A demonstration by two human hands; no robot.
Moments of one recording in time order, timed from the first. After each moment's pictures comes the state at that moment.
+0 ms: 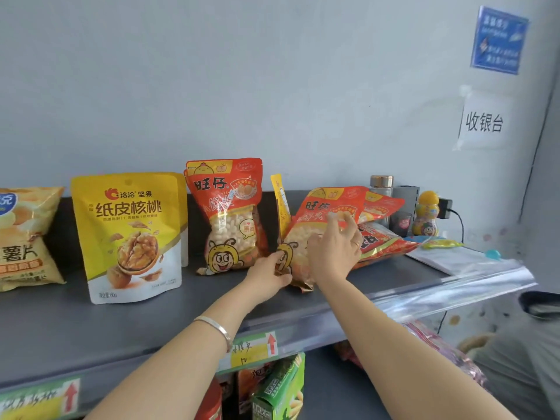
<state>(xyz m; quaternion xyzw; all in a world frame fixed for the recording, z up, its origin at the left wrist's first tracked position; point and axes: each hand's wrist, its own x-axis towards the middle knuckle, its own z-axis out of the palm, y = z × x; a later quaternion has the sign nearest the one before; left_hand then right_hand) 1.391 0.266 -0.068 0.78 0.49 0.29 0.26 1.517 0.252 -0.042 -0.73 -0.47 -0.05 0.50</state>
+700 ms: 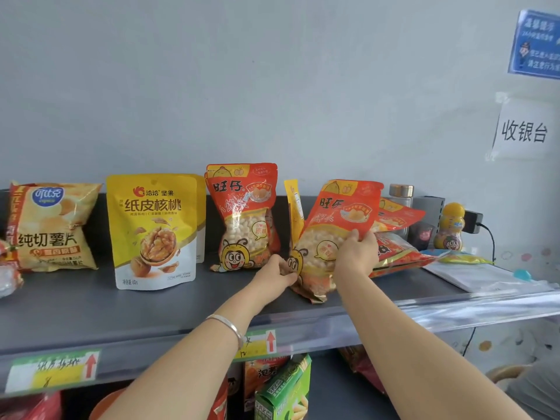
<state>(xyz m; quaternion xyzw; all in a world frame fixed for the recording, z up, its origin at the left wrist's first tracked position) 1.398 0.252 -0.067 0.69 0.54 0.36 0.31 1.541 0.248 -0.027 -0.59 -0.29 0.20 0.73</state>
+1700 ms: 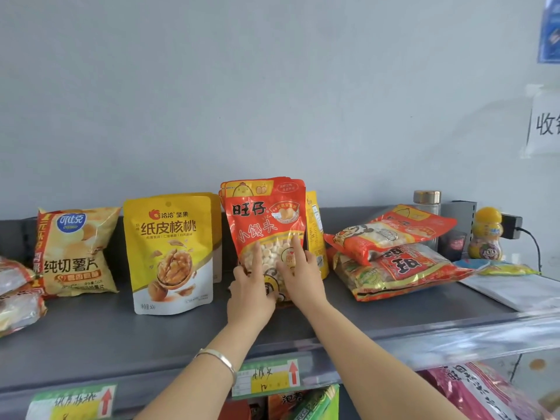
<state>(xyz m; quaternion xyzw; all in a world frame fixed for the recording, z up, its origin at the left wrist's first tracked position) 1.352 0.266 -0.082 0.66 0.66 0.36 -0.01 1.462 0.294 -0.070 -0.56 -0.68 0.13 0.45</state>
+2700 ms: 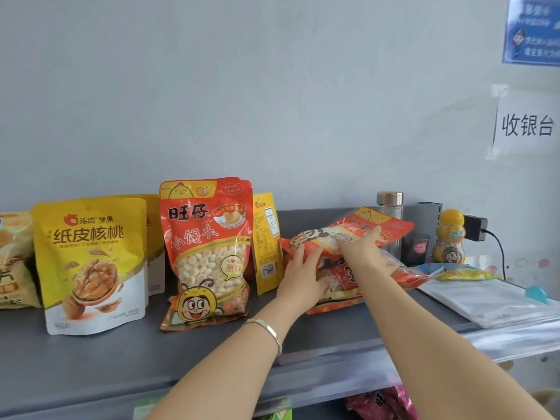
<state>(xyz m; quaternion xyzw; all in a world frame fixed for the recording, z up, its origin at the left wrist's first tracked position) 1.522 0.317 -0.053 0.79 0.52 0.32 0.11 1.651 0.350 -0.019 -0.76 -0.42 0.18 0.46</state>
